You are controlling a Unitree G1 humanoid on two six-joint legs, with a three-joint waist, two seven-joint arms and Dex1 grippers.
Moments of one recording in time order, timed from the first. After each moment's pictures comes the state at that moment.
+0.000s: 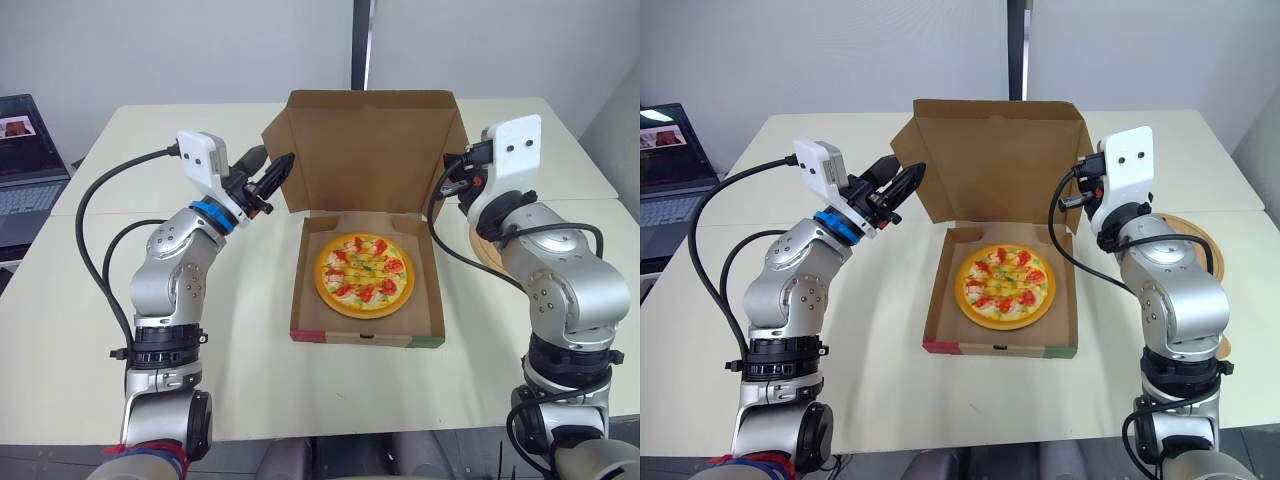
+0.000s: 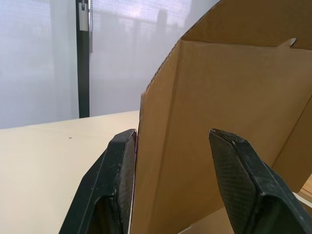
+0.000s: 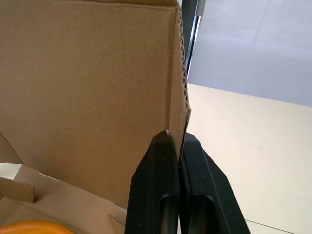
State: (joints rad) left arm -0.62 0.35 0.20 0.01 -0.47 0.37 -0.59; right arm -0.63 -0.33 -0.10 -0.51 0.26 1.00 0.14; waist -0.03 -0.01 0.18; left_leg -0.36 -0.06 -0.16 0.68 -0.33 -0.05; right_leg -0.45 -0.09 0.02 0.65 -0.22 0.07
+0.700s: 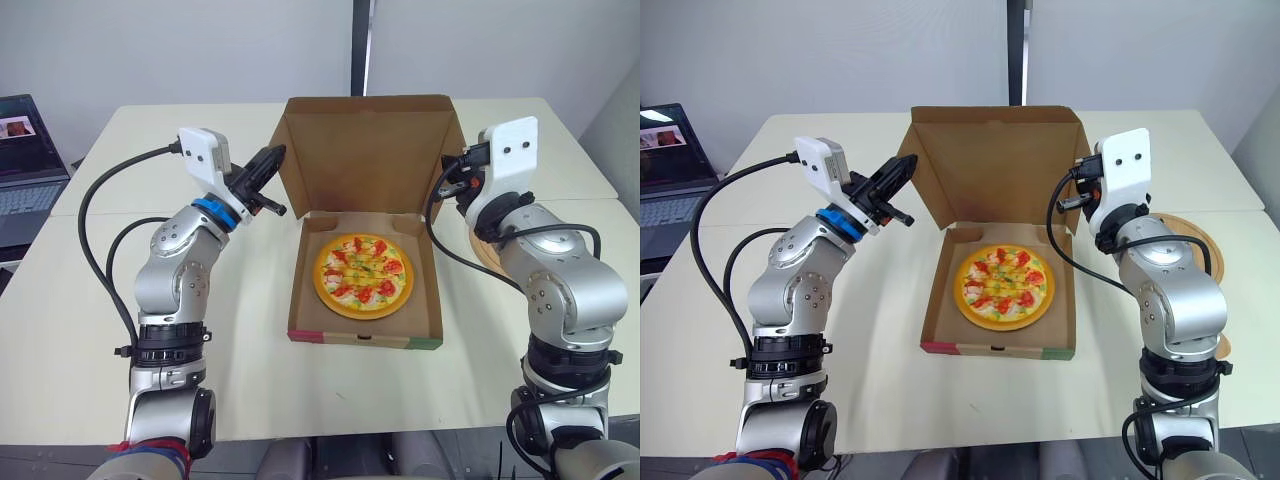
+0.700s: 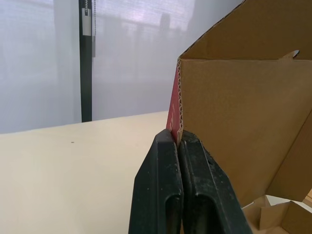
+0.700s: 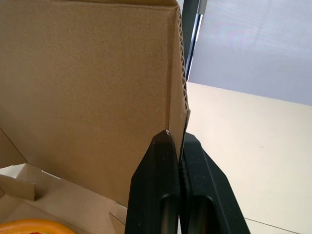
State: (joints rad) left arm -0.62 0.33 0.19 -0.02 -0.46 0.38 -0.53; right arm -0.63 -0.32 -0.10 -0.50 0.26 1.00 0.13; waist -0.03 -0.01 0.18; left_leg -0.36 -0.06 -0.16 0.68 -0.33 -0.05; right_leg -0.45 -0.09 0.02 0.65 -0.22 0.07
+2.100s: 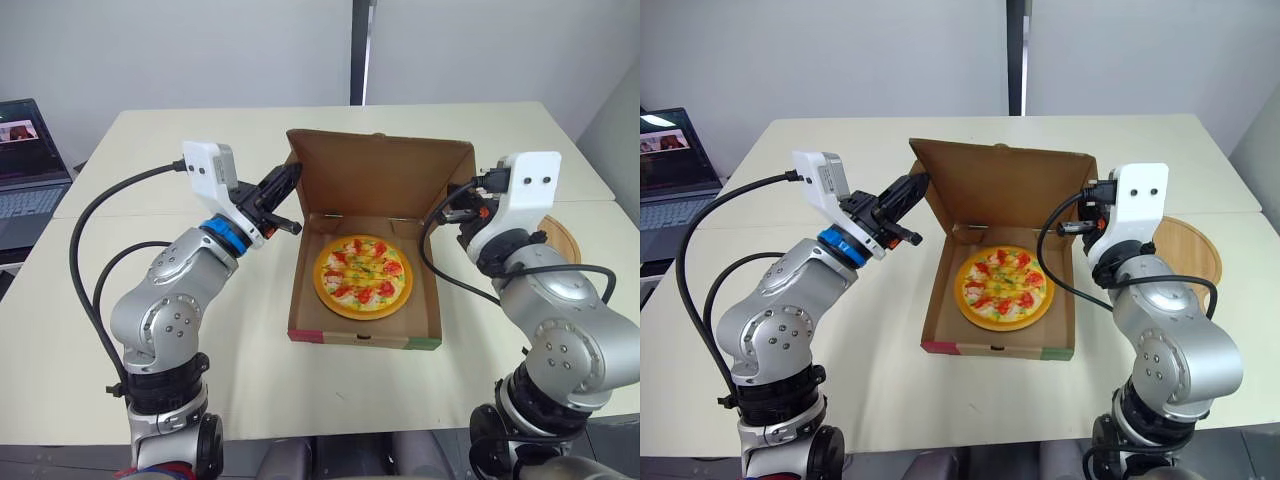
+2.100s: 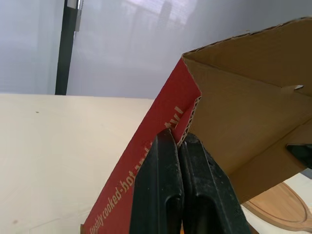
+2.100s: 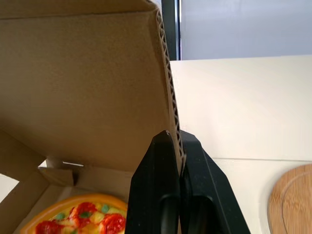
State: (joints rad) left arm -0.47 0.26 0.24 -0.47 -0.74 0.83 -0.29; right arm -0.52 -0.05 -0.22 -0.90 0.26 1.38 0.02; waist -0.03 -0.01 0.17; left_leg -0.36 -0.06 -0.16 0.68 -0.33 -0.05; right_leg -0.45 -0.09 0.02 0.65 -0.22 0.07
